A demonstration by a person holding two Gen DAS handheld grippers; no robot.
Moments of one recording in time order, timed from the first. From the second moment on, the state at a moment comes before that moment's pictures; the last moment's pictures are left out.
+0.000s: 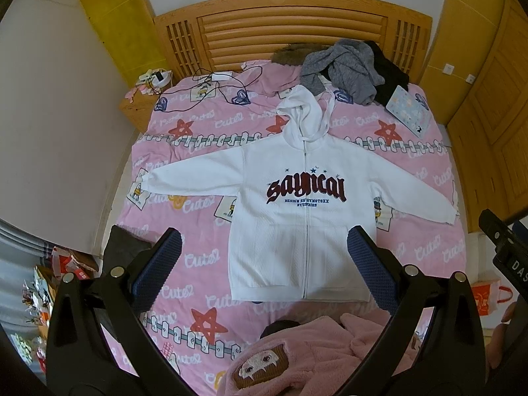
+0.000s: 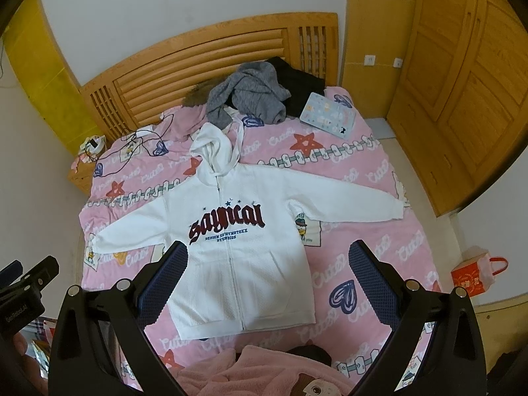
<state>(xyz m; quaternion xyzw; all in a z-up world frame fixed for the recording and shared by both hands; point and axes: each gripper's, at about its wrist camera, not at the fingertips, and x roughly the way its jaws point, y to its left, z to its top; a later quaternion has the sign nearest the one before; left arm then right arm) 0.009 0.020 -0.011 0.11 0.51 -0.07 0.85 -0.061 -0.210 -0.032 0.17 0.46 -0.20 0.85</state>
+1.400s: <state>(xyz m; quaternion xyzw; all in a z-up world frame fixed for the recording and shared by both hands) -0.010 -0.033 -0.009 0.15 0.51 -0.05 0.85 -0.077 -0.254 -0.058 0.18 0.48 -0.17 0.84</state>
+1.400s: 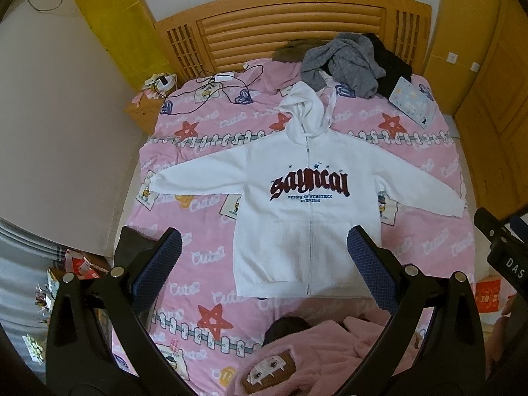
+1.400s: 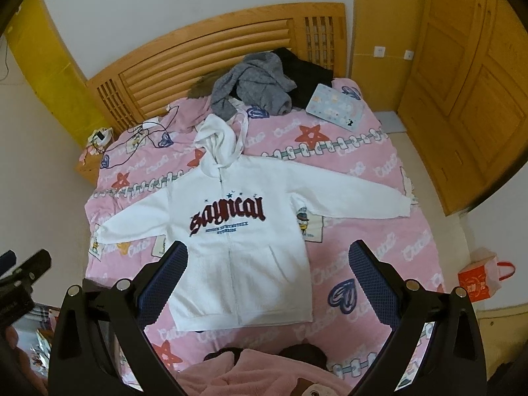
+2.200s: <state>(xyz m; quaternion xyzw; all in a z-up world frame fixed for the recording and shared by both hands) 0.202 0.167 -0.084 -0.02 0.54 0.15 0.83 0.025 -0.271 -0.161 0.03 0.42 -0.18 0.89</state>
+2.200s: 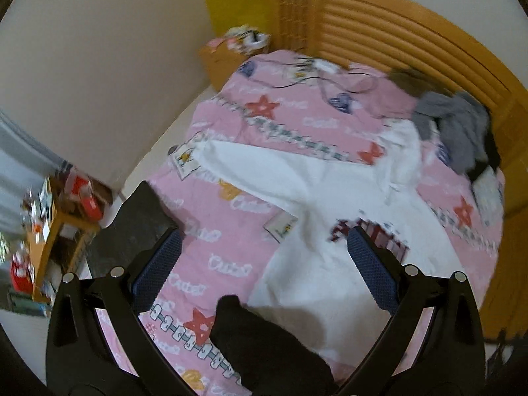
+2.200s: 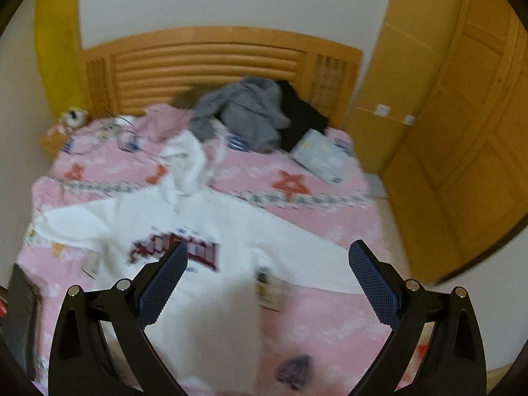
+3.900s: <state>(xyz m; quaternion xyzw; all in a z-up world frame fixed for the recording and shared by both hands) 0.480 0.593 -0.618 -0.45 0.59 0.05 0.67 0.424 0.064 -0.651 0.16 0.58 0.02 0.80</state>
